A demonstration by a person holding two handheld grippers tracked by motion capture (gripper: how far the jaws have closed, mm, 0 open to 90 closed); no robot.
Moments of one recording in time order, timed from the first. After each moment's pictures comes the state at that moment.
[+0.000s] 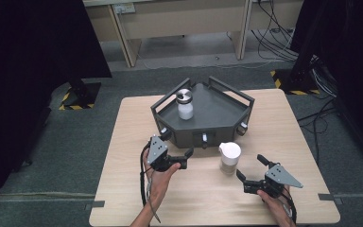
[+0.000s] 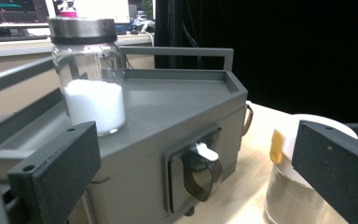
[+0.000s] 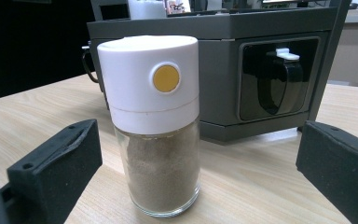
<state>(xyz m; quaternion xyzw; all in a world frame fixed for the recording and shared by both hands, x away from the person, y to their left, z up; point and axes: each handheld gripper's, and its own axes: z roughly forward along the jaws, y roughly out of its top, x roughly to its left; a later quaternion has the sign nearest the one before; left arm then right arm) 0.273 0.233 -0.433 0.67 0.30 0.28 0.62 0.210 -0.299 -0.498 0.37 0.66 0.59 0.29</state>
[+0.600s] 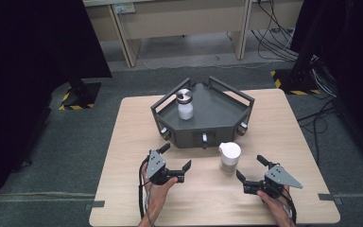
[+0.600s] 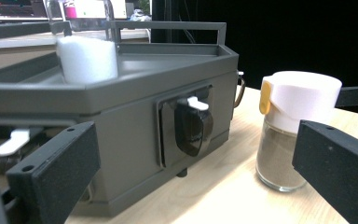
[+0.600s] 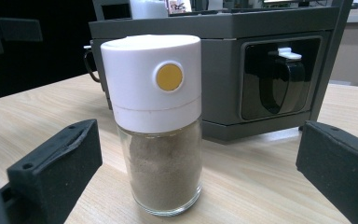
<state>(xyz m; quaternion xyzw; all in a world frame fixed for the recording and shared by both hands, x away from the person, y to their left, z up) 0.252 0.246 -0.477 0.67 0.30 0.27 0.62 0.210 -0.298 -0.499 0.36 0.66 0.59 0.29</state>
